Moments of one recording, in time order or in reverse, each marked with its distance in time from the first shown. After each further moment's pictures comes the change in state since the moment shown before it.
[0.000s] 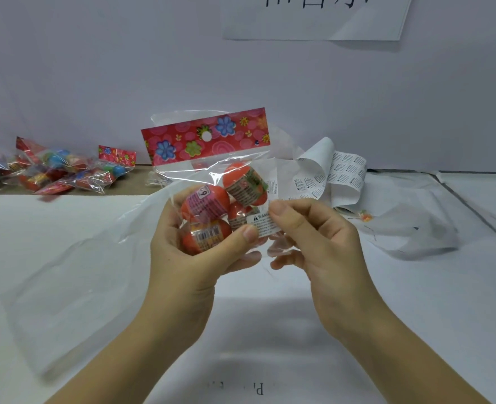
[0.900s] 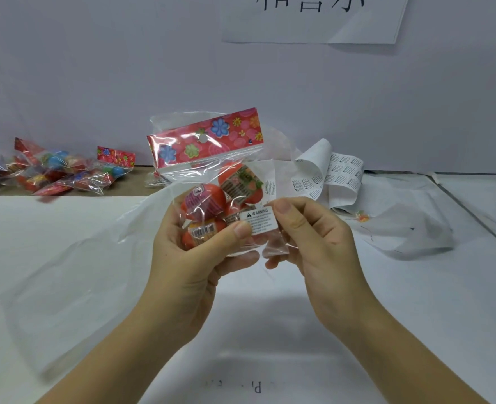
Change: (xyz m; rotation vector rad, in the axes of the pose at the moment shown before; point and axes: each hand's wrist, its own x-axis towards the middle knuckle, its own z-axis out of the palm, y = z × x) left_hand 0.004 0.000 -0.003 -0.074 -0.044 -0.100; right_hand 0.001 0.002 -0.001 0.013 -0.070 -0.039
